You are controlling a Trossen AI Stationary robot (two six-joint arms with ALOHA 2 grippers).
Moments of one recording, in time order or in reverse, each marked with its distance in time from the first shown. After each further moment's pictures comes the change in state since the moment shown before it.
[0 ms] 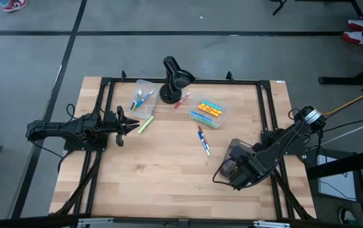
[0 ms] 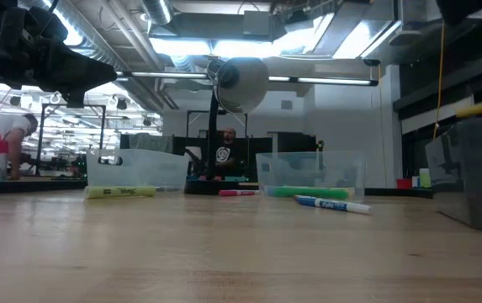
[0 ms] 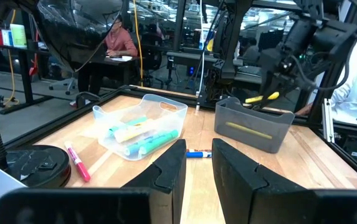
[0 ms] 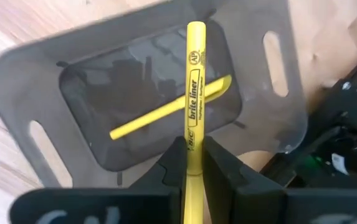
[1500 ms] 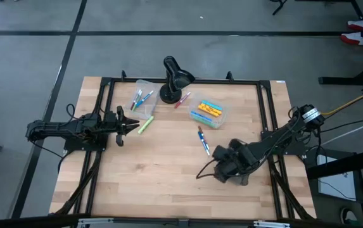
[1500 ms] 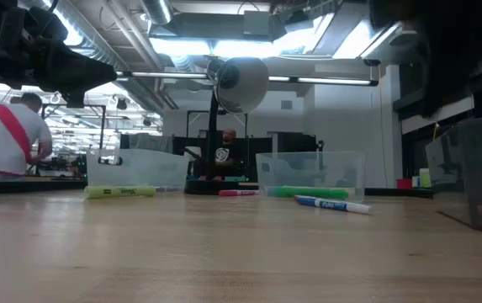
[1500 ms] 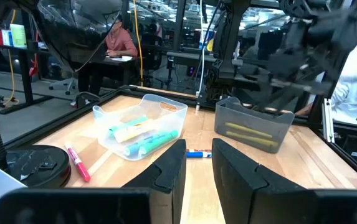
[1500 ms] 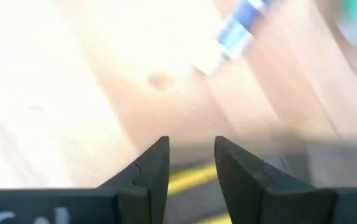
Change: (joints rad) left arm 0.000 0.000 0.000 0.000 0.000 0.000; right arm -0.140 -0.017 -0.067 0.452 0.137 -0.462
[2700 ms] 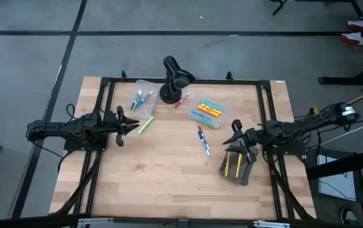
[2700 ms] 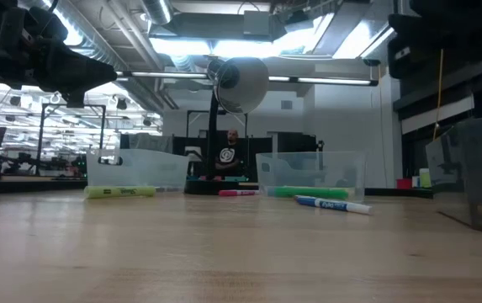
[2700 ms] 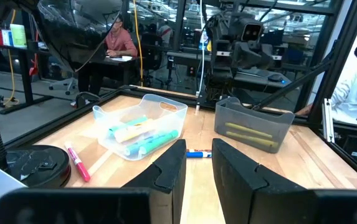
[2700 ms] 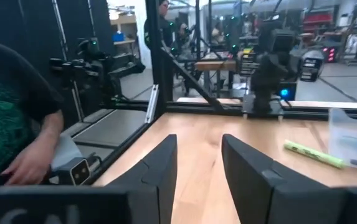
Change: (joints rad) left arm 0.000 0.000 0.000 0.000 0.000 0.000; right arm -0.305 -0.904 -1.035 1.543 -0.361 -0.964
